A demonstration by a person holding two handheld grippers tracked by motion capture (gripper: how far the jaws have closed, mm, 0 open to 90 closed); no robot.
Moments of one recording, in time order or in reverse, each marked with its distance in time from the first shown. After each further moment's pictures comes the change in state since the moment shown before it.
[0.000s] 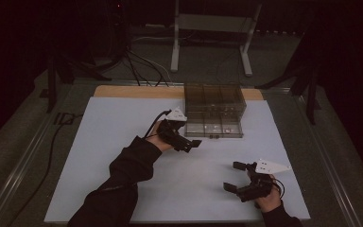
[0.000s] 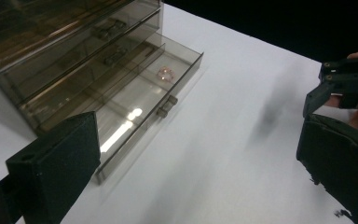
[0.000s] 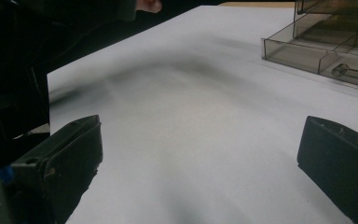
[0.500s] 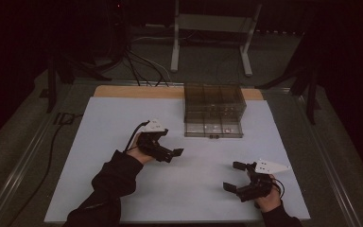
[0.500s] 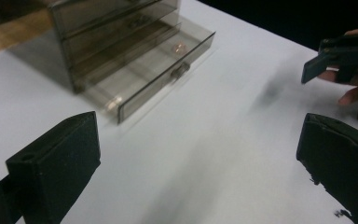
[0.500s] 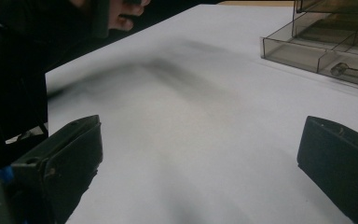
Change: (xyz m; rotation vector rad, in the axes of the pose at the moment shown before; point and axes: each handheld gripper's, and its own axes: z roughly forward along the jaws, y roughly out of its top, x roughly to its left) left arm 0.001 -0.051 -0.044 -0.039 0.042 -0.069; right arm 0.000 0.000 0.001 0.002 -0.005 0.000
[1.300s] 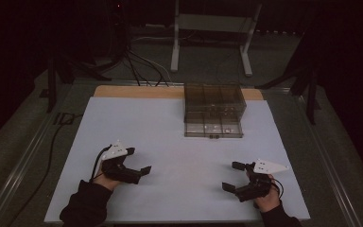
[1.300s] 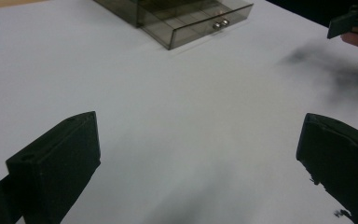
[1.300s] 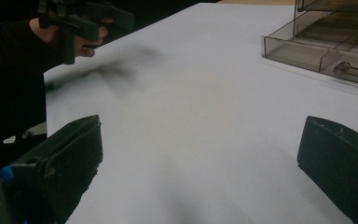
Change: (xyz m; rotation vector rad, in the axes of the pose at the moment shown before) left arm 0.002 -0.091 -0.075 -0.058 0.138 -0.095; right arm 0.002 0.000 0.003 0.006 -0.004 -0.003
